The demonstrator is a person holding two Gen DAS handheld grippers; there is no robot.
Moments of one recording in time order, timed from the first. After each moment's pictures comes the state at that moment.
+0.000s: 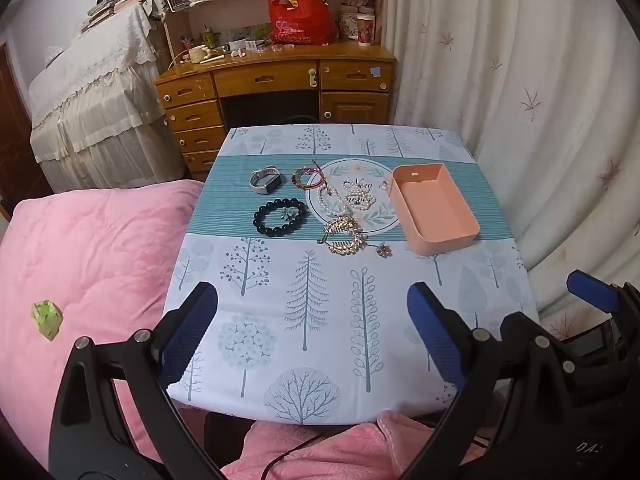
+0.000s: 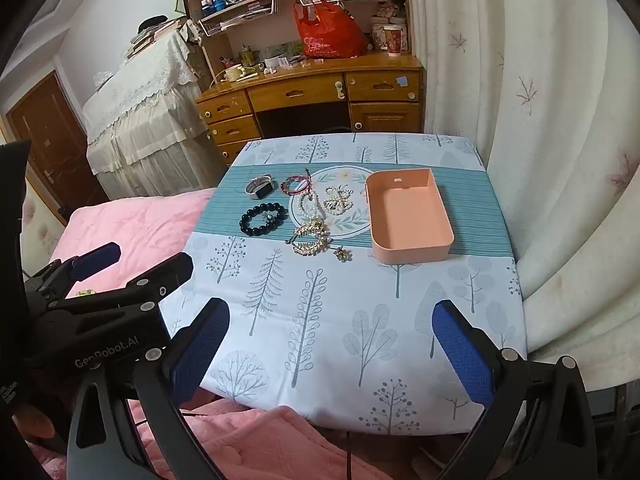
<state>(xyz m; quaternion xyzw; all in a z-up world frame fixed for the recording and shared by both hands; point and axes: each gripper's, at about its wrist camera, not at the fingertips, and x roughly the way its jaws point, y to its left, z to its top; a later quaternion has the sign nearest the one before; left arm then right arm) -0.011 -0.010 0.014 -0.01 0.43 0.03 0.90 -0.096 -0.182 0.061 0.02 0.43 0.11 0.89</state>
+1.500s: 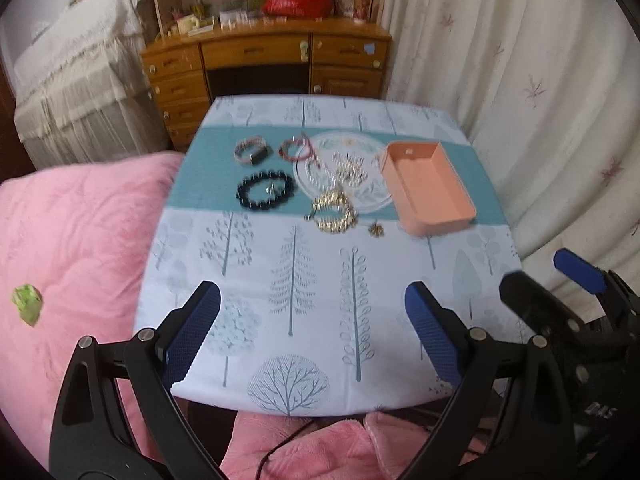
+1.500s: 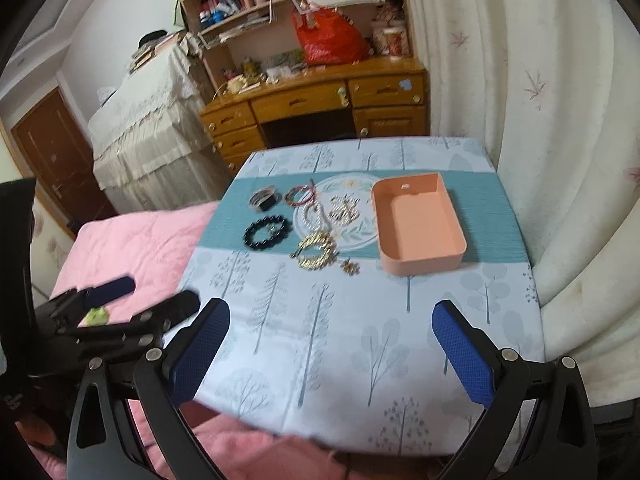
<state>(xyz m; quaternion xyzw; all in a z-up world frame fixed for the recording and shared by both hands) -0.009 0.007 -0.021 -0.04 0.47 0.01 0.88 -0.076 -0.178 0.031 0.03 0.42 0.11 0.90</state>
